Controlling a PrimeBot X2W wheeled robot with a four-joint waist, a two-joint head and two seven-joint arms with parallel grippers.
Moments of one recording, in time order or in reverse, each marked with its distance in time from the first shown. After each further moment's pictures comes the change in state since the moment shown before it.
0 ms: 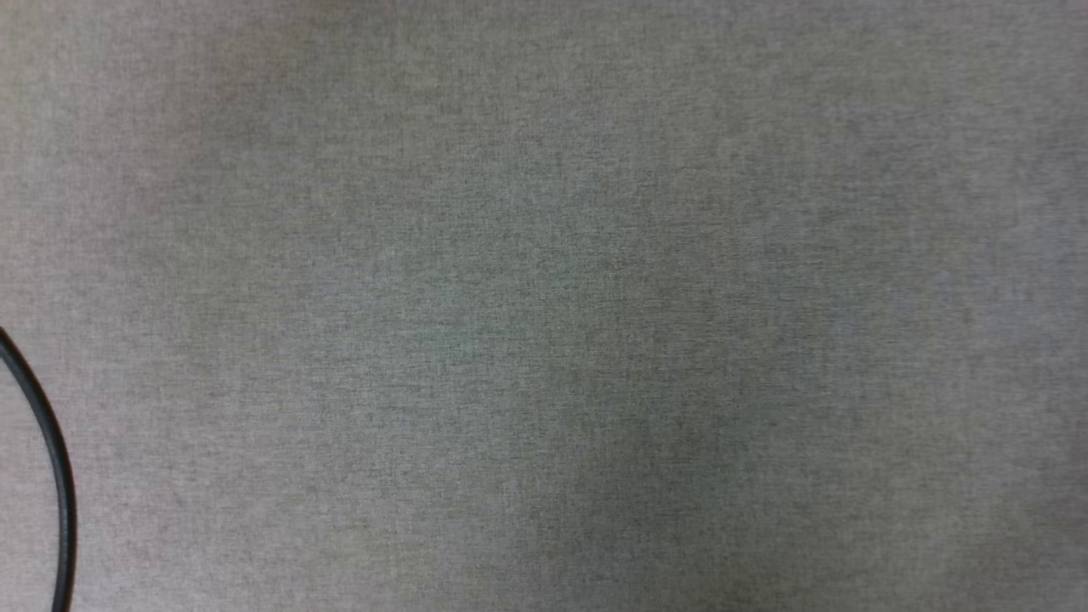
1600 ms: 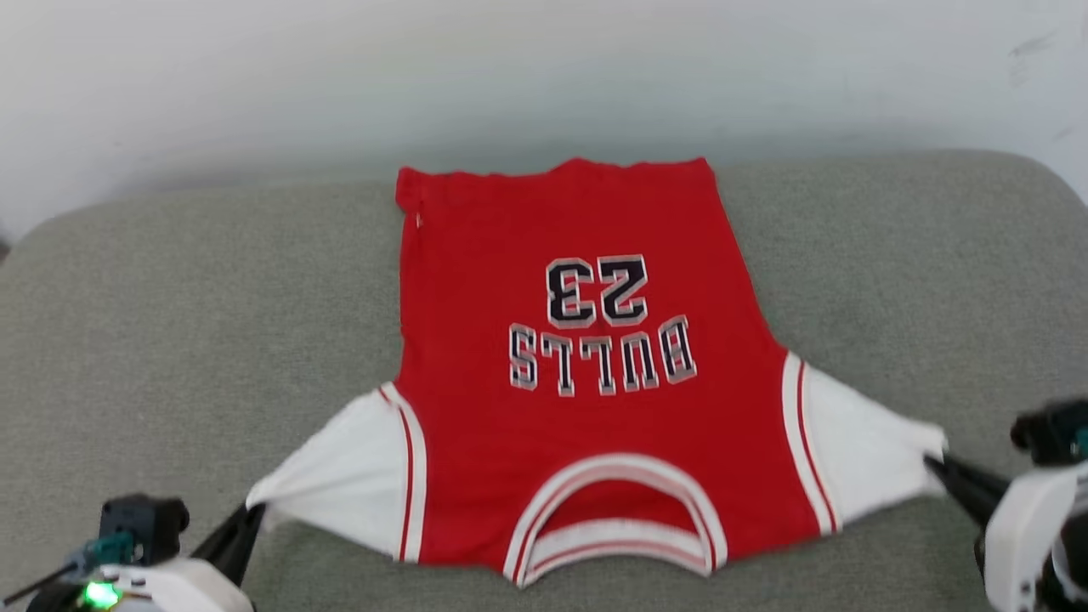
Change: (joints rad) left arm 1.755 0.411 -0.204 -0.560 -0.498 0.430 -0.331; right arm 1.503 -0.230 0.263 -0.164 0.419 0.000 -0.309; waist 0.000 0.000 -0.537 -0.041
